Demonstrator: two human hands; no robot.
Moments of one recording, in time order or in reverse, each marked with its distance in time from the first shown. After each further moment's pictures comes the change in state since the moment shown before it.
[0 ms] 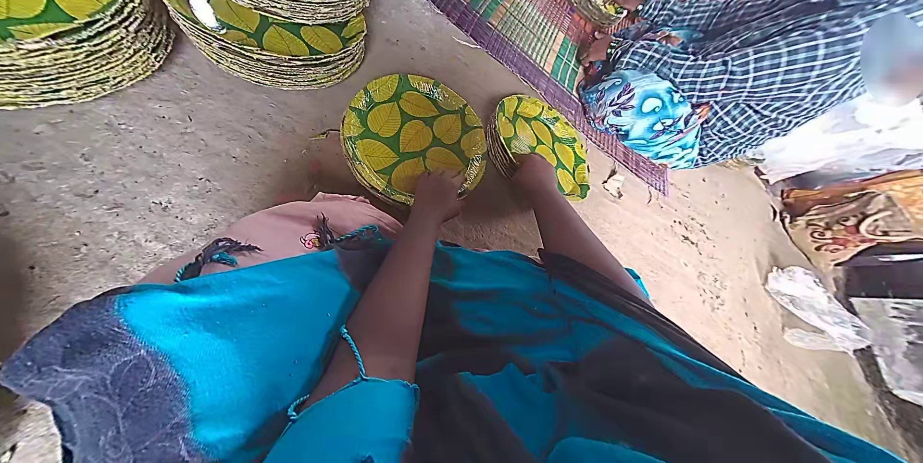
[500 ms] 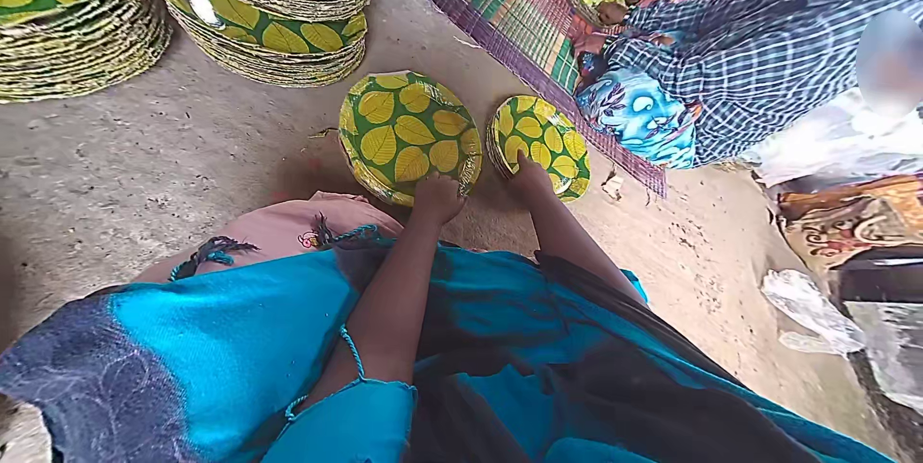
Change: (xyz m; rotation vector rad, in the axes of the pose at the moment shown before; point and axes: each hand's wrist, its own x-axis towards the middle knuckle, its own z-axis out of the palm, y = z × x) left_hand -0.004 0.005 0.001 0.004 -0.053 -0.091; right_hand 0.002 0.003 0.012 -0.065 -0.027 0.052
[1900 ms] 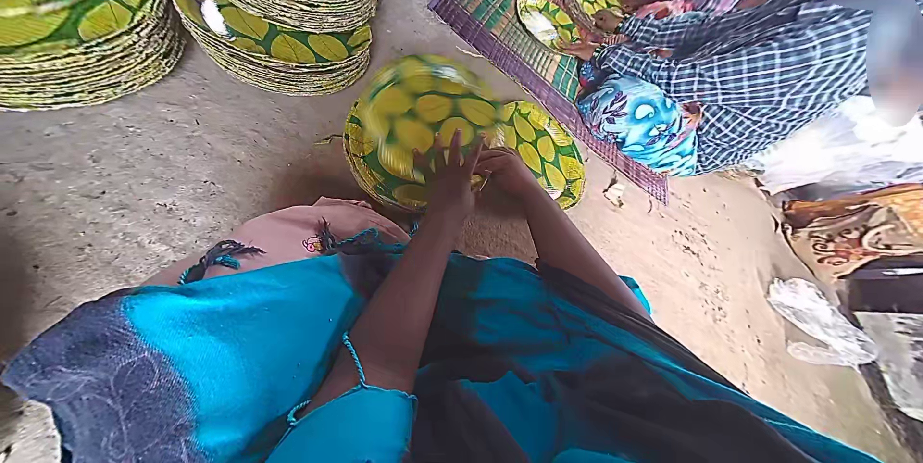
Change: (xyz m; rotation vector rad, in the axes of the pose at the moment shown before) left_hand -0.007 0.034 -0.025 -0.021 0.472 -0.040; right_hand 0.015 -0.016 -0.001 0.339 0.152 -0.884
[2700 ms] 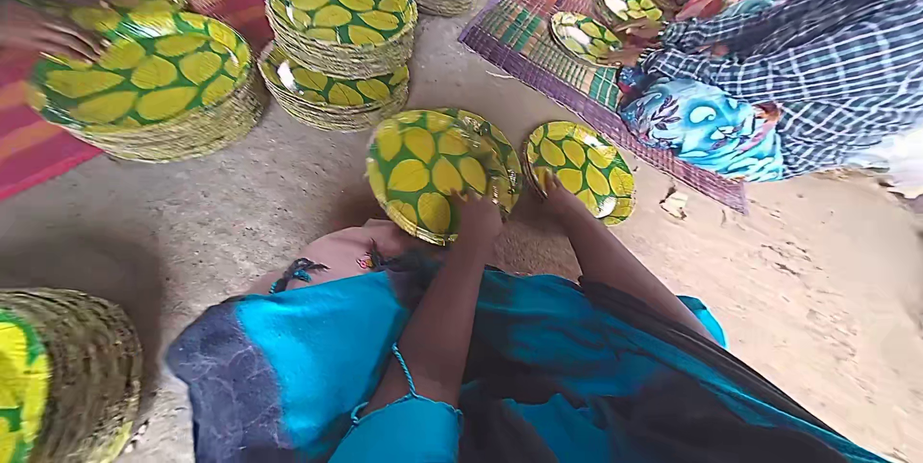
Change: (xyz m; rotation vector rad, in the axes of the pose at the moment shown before) left_hand 0.001 -0.009 -0.009 0.086 -0.606 -0.090; right_hand -0.021 0.000 0.010 -0.170 -0.167 0.723
